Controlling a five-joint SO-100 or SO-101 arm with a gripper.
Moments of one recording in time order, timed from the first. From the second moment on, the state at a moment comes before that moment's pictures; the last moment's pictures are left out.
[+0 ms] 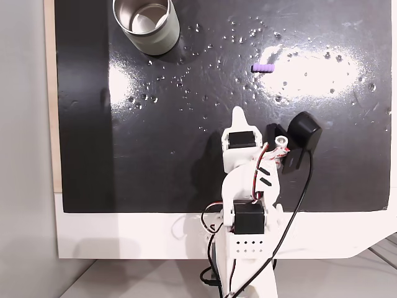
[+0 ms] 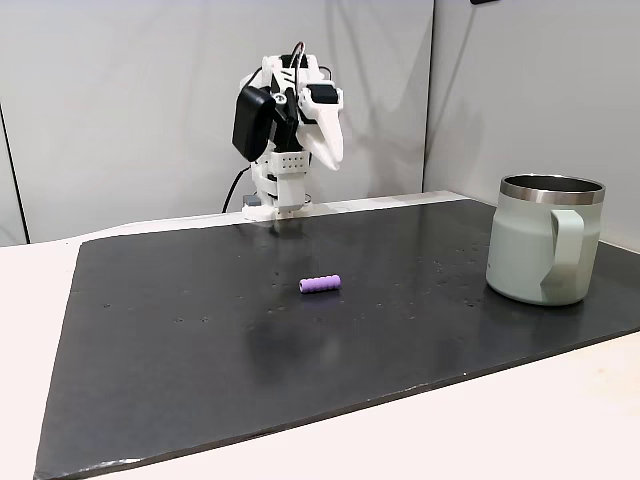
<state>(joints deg) 1.0 157.3 143.7 45.4 -4.4</state>
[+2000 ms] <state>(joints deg) 10.8 63.4 57.0 78.5 8.2</state>
